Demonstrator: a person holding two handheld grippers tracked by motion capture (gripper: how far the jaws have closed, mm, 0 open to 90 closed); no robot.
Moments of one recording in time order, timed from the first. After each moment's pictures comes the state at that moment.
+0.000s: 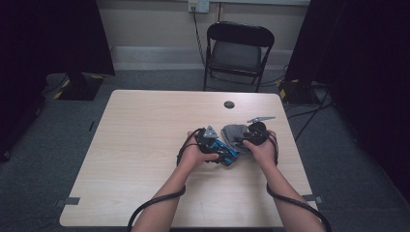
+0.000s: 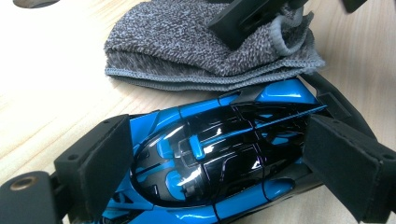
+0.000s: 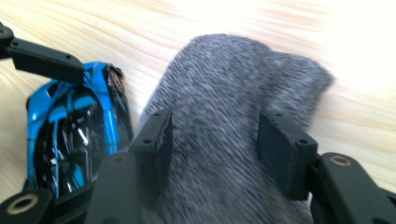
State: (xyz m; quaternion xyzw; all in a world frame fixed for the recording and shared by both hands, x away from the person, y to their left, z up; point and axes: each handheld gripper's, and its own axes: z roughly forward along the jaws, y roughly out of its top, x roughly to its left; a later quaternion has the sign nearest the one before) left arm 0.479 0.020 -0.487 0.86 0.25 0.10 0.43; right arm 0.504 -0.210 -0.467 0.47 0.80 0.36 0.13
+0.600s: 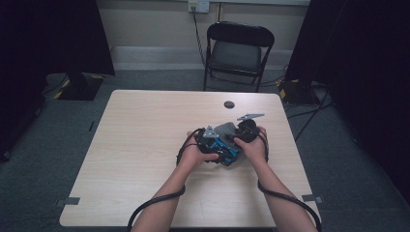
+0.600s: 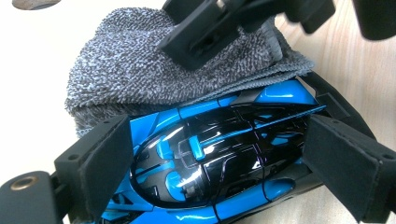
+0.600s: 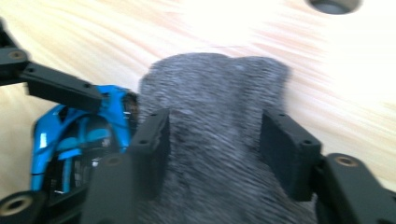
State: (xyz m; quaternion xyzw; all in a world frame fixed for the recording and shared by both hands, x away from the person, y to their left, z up) left arm 0.480 0.021 -0.488 0.86 0.25 0.10 0.44; right arm 0.516 -0.182 -0.468 0.44 0.81 0.37 0.14
